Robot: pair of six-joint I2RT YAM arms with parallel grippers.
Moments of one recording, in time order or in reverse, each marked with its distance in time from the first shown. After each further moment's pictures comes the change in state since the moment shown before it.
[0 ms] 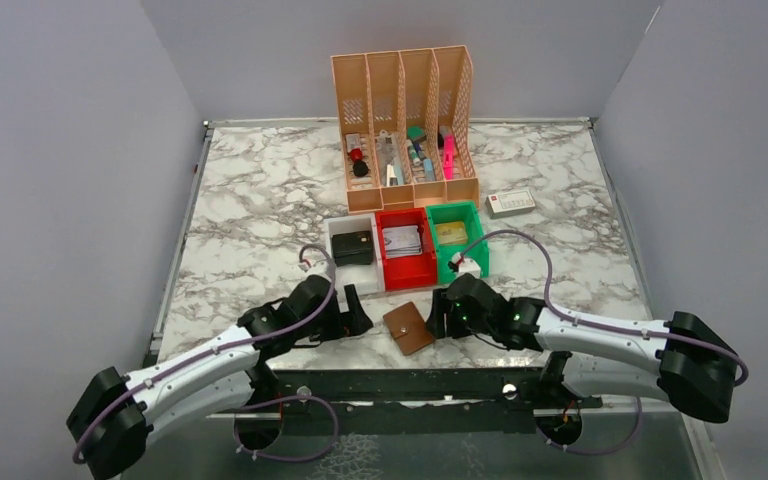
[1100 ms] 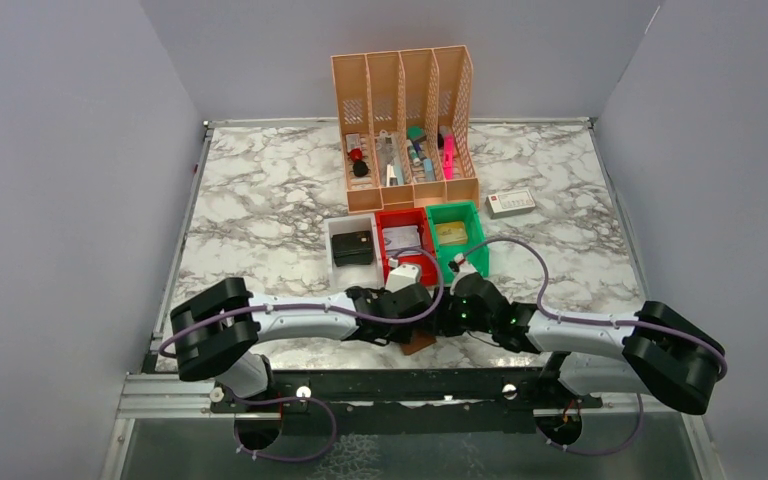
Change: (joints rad) left arm -0.427 0.741 0.497 -0.030 -0.280 0.029; right arm -0.111 0.110 -0.170 0.458 -0.258 0.056
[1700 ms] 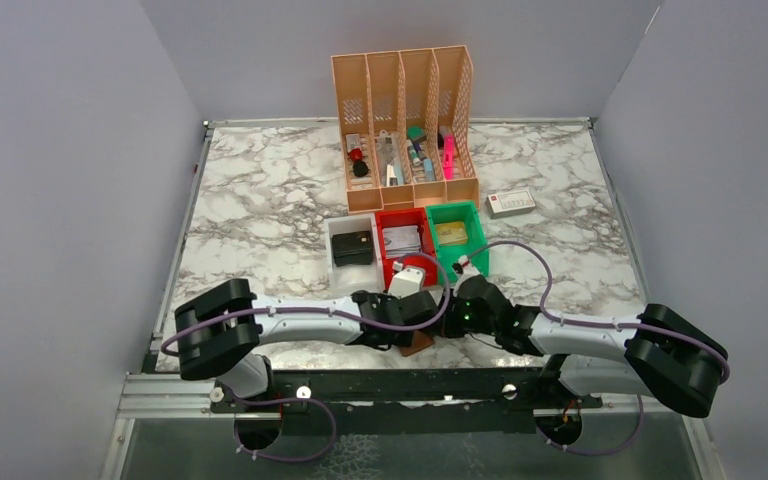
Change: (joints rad) left arm -0.050 0.045 0.071 -0.093 -0.095 0.007; right arm -0.011 -0.023 -0.035 0.019 0.007 0.024
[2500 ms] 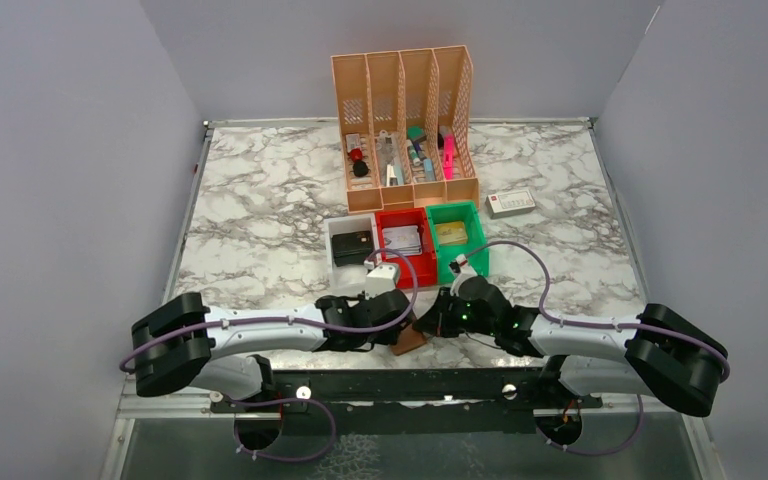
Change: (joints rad) left arm 0.033 -0.232 -0.188 0.103 0.008 -0.072; right arm 0.012 0.000 -0.006 0.079 -0.027 0.037
